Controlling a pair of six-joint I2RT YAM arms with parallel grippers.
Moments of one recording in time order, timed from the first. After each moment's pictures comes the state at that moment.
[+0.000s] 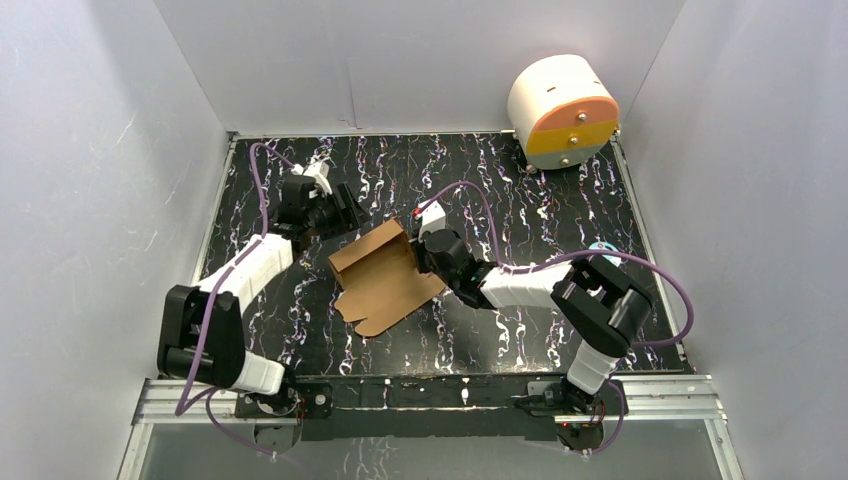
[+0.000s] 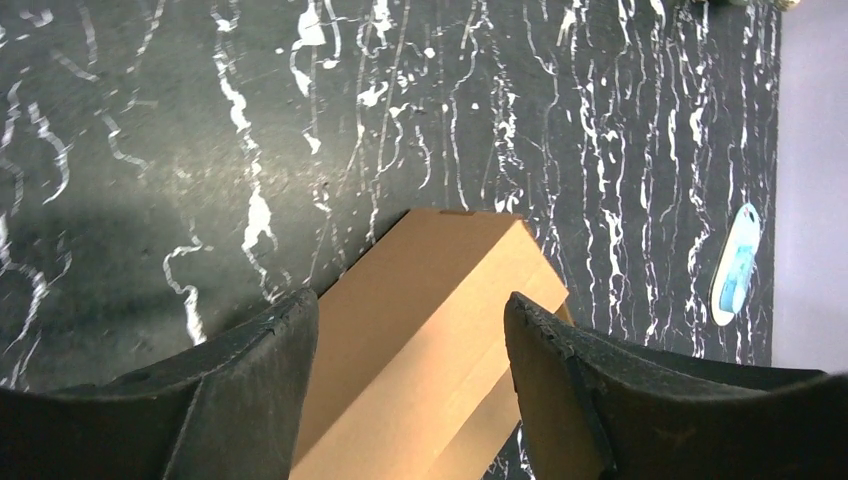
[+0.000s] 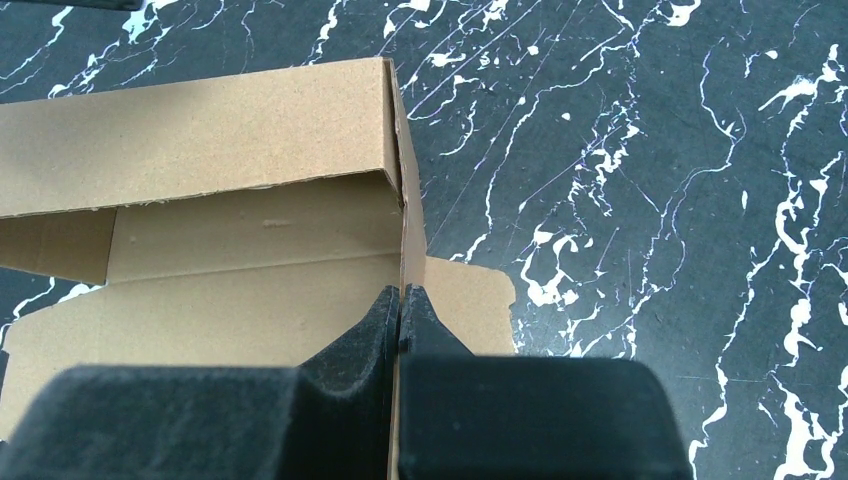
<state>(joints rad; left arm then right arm) -0.22 1.40 0.88 -0.12 0.25 -0.53 0.96 1.69 0.82 0.47 0.31 0.23</state>
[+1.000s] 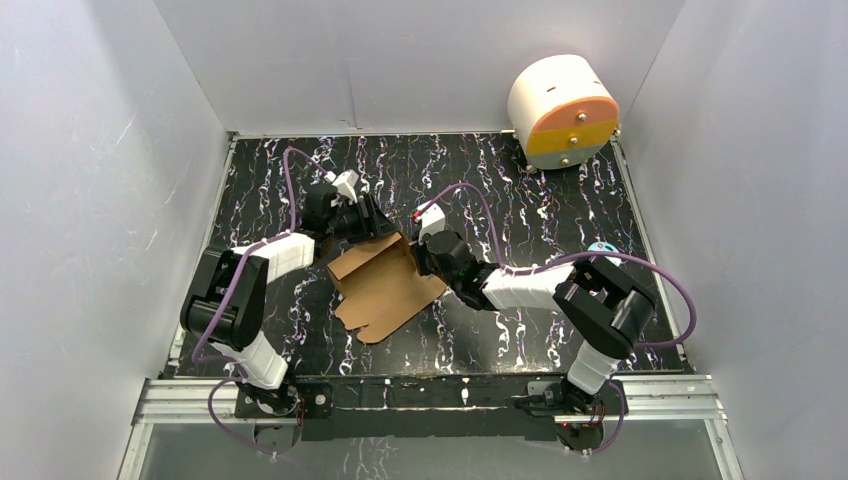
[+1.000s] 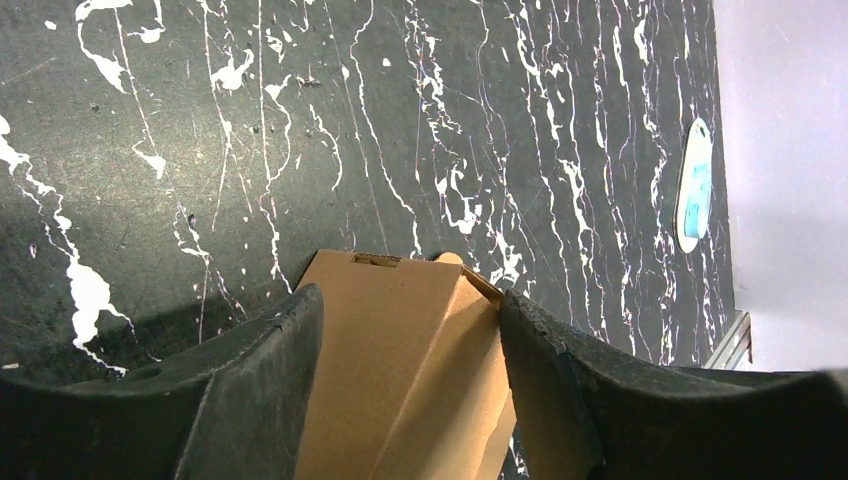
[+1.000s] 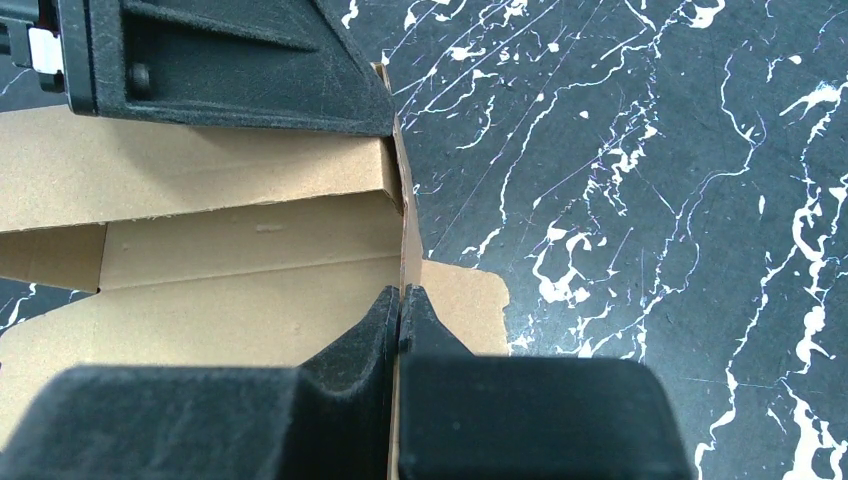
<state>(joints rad) -0.29 1.65 0.85 0.20 0.46 -0.54 0.96 1.68 0.80 0.49 0.27 0.21</state>
